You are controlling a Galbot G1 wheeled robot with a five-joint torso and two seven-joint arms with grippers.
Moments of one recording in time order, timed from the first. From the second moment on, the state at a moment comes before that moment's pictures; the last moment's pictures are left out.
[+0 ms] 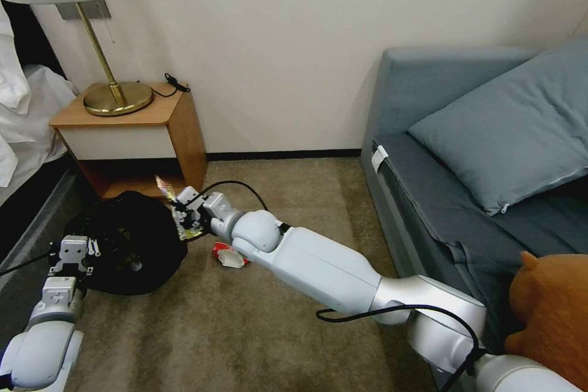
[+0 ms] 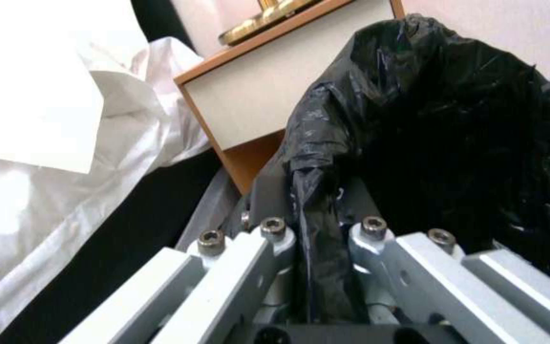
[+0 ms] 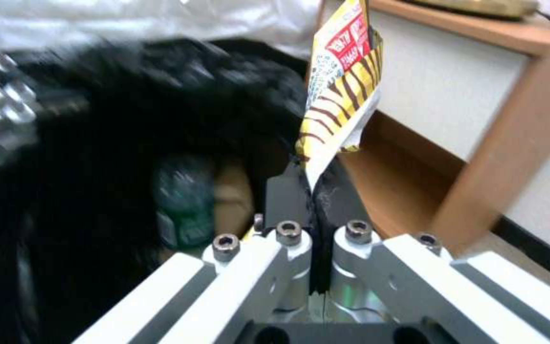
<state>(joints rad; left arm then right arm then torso) 1.45 -1.15 -0.87 -1.81 -0.04 0.04 -0.08 -0.29 1.60 -0.68 1.21 0.58 -0.18 0.00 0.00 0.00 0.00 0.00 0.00</state>
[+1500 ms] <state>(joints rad) 1.38 -1.24 -0.81 -1.80 -0.35 0.04 -0.07 -0.42 1.61 -0.66 1.27 0.61 -0.08 0.01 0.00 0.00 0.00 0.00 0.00</state>
